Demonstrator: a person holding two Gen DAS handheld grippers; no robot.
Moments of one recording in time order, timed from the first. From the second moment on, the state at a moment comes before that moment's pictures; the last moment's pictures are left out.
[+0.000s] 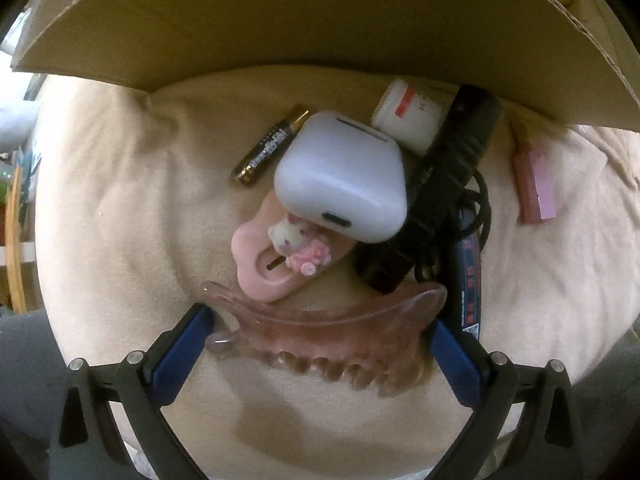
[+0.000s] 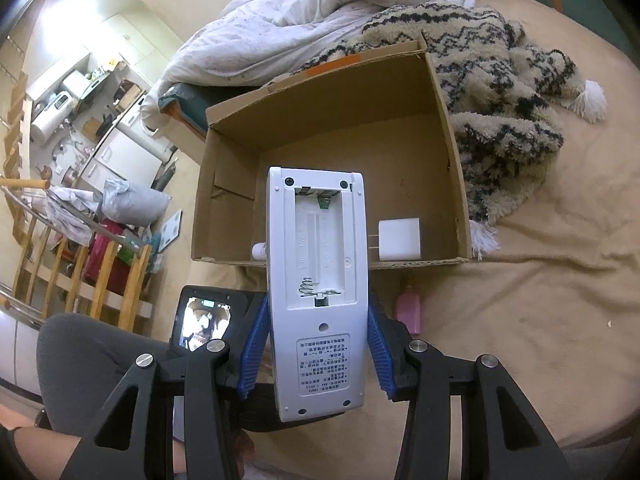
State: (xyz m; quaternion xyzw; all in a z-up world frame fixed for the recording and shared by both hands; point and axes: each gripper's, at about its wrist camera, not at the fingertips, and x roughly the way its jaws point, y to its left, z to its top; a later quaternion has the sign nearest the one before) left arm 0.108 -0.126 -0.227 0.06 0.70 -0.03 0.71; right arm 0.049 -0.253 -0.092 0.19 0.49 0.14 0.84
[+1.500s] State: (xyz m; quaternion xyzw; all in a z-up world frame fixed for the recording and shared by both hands) left arm 0.128 -0.044 -0.049 0.06 0.55 -0.02 0.83; right arm 0.061 -0.270 -0.069 0.17 0.44 0.10 0.88
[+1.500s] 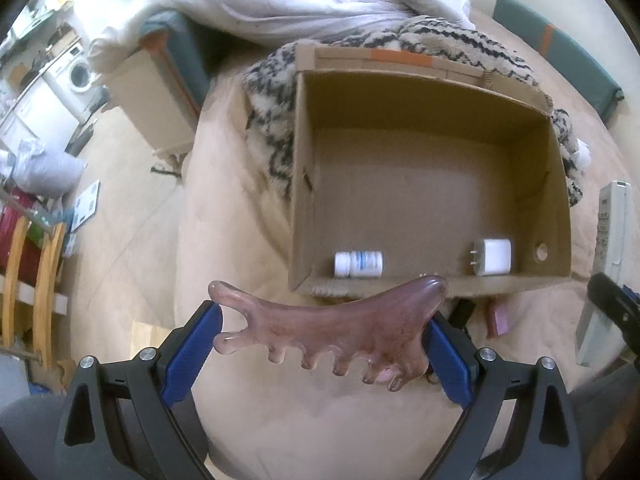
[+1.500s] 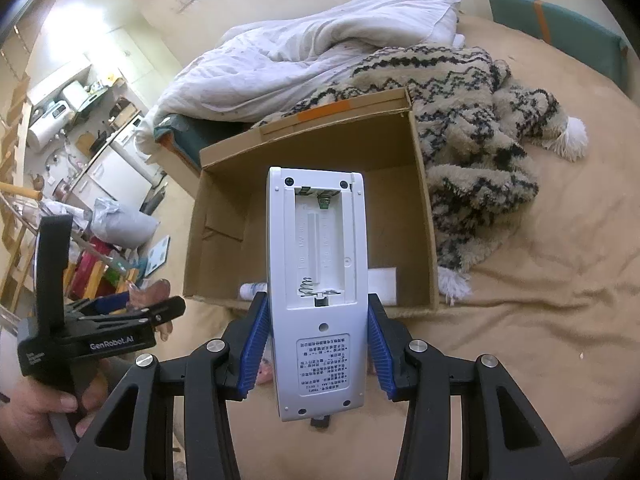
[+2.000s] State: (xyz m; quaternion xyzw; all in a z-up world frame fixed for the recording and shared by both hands) left arm 0.184 -0.081 -0.070 0.10 0.53 -0.04 0.84; right arm 0.129 -0.268 -0.075 0.14 0.45 0.09 0.88
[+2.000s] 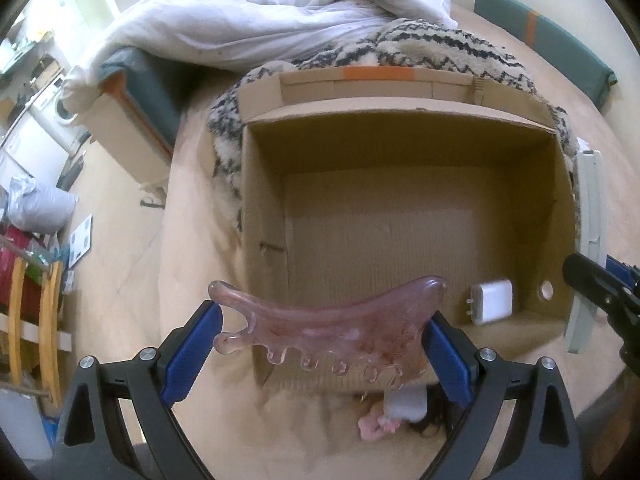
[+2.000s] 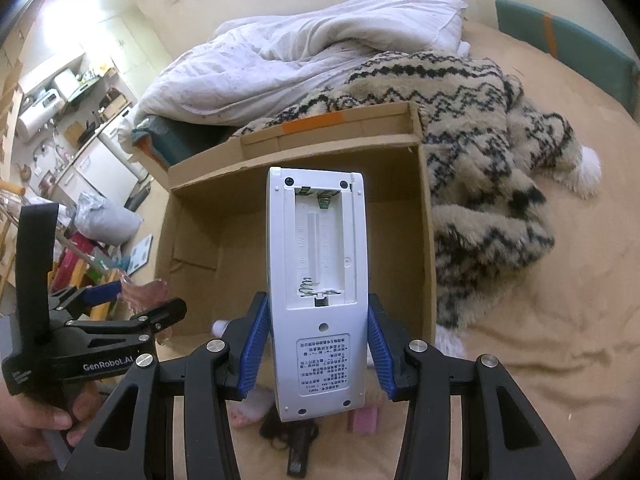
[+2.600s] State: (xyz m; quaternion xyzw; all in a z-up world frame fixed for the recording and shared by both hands) left arm 0.215 -0.101 -0.119 0.09 0.55 -0.08 0.82; right arm 0.169 -0.258 -0.116 0.13 0.51 0.08 0.85
